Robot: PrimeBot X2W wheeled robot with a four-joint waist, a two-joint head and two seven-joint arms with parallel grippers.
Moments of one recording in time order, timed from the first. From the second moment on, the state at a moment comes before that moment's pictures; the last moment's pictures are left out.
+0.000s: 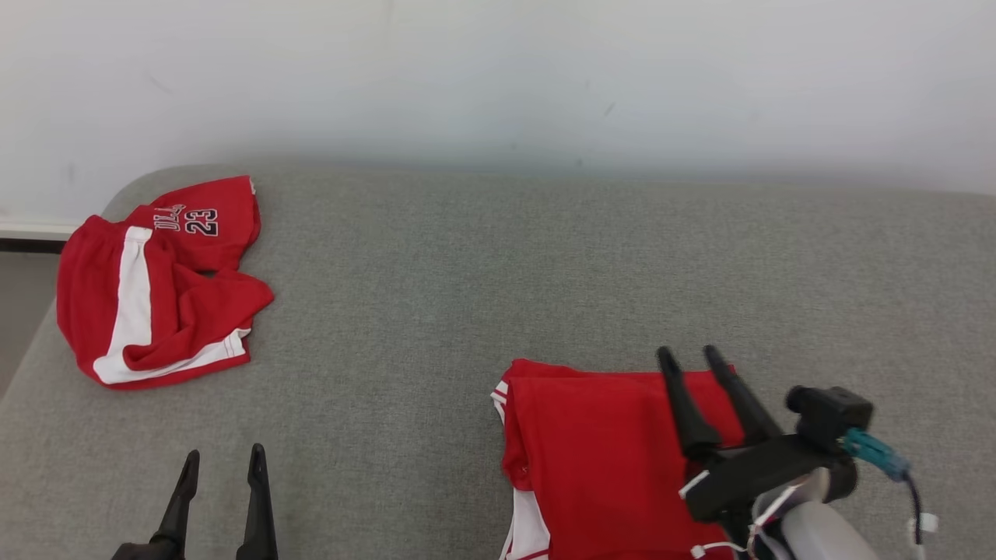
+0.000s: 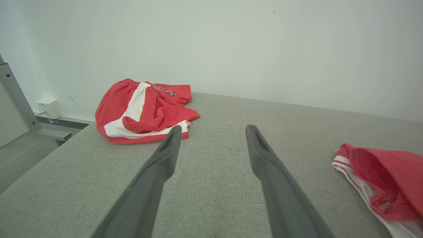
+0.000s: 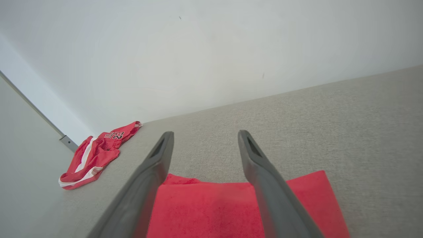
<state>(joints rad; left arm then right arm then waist) 0.02 0.05 0.08 0.16 -0.16 -0.13 -0.26 -0.29 -0.14 0.33 0.43 0.60 0.13 -0.20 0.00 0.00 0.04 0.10</state>
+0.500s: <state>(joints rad) 0.04 0.06 0.08 0.12 -0.12 -0.13 -0.26 -0.11 -0.19 0.13 0.26 0.45 0.13 -0.26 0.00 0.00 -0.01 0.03</state>
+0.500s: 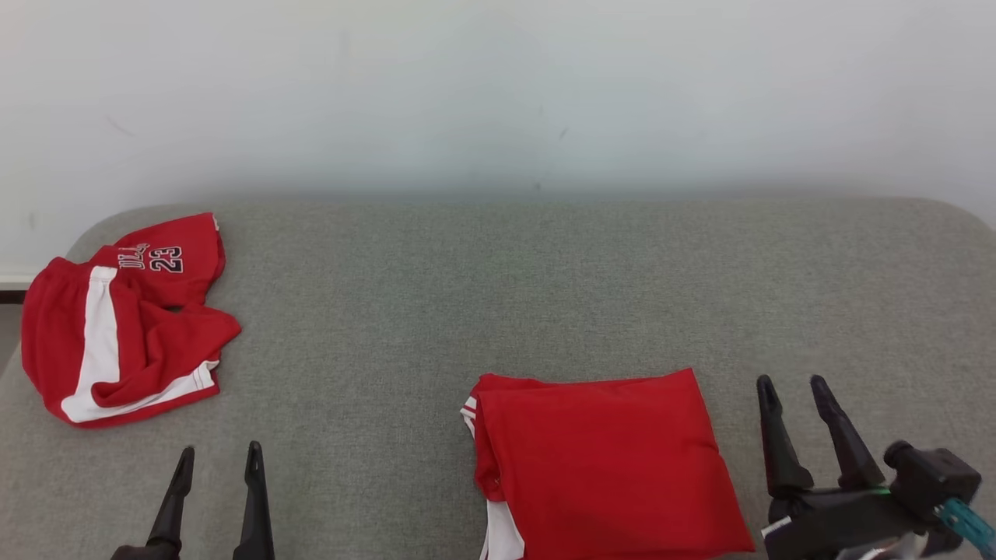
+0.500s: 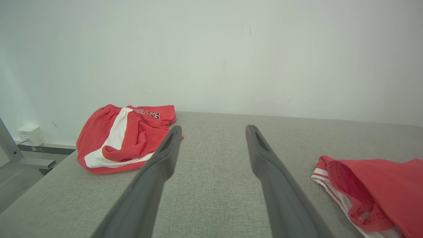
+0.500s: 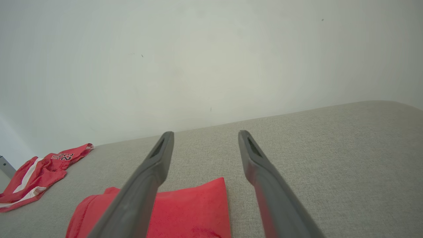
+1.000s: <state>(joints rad) 0.09 0.08 0.04 0.09 -0.13 -0.13 -0.26 0.05 -0.14 0.07 0.17 0.39 0.13 -0.26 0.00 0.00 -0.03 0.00</state>
